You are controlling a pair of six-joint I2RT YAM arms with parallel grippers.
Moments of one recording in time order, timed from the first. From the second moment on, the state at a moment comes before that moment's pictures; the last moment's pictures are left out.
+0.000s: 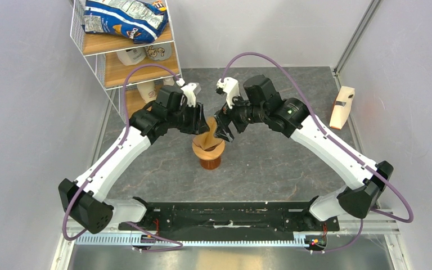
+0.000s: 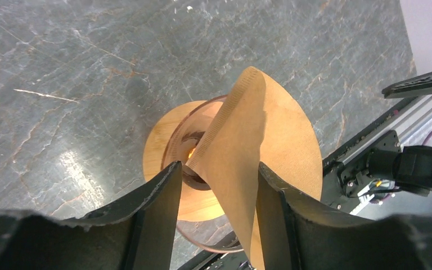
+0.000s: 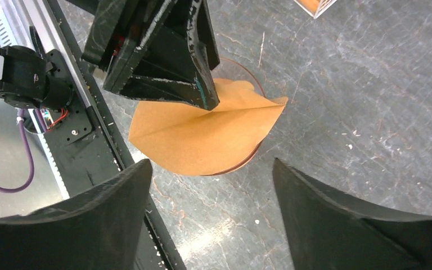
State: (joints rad) left arm -0.53 1.27 1.28 -0.71 0.24 -0.32; right arm 0.77 1.45 1.60 -0.73 -0.32 -0.06
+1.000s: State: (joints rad) left arm 0.05 0.93 1.18 -0.53 0.51 -0.61; right arm 0.91 1.74 1.79 -0.87 -0.18 -0.27
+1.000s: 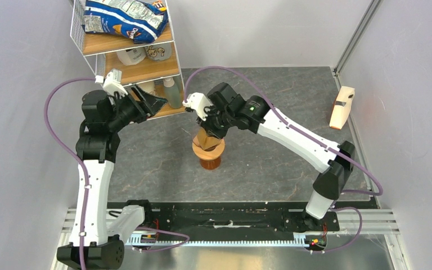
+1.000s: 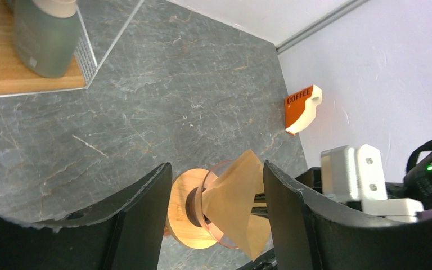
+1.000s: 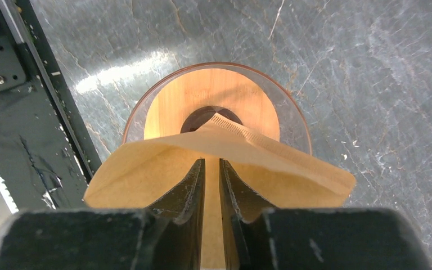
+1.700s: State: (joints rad) left arm 0.21 0.90 1.08 -0.49 0.66 -0.69; right arm 0.93 1.90 1.85 -0.99 -0.19 -0.38
